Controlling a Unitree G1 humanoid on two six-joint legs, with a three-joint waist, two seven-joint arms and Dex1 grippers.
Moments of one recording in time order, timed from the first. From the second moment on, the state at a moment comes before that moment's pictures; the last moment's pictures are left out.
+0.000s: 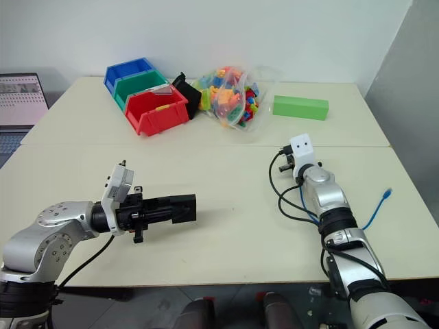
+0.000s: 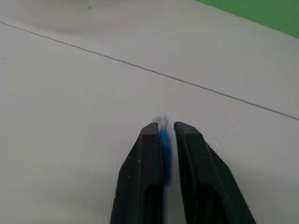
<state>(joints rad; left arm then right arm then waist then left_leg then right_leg) -0.21 0.76 0.14 -0.19 -0.66 0.58 -1.13 -0.82 -0.29 0.05 0.67 0.08 0.33 0.24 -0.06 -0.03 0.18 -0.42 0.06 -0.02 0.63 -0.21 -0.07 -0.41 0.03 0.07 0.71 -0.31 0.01</state>
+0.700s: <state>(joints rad) -0.50 0.48 0.19 0.56 -0.19 -0.11 -0.46 -0.63 -0.45 0.21 -0.28 0.42 0.71 0.80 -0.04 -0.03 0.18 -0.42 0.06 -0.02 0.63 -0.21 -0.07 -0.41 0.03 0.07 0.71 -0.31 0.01</state>
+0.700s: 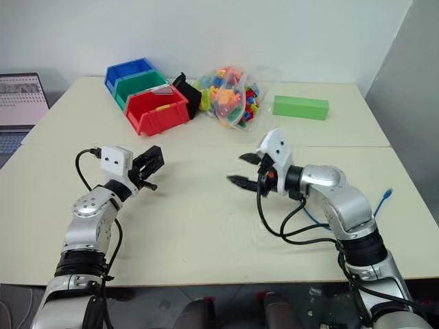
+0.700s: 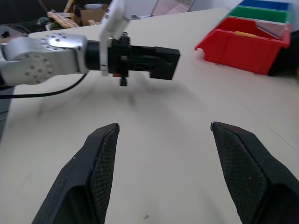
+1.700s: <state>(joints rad) -0.05 0.71 0.25 -0.04 -0.30 0.36 -0.60 -0.47 -0.46 0.19 -0.32 0.38 0.74 0.73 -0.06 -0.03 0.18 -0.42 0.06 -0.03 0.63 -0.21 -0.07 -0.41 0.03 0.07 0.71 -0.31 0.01</state>
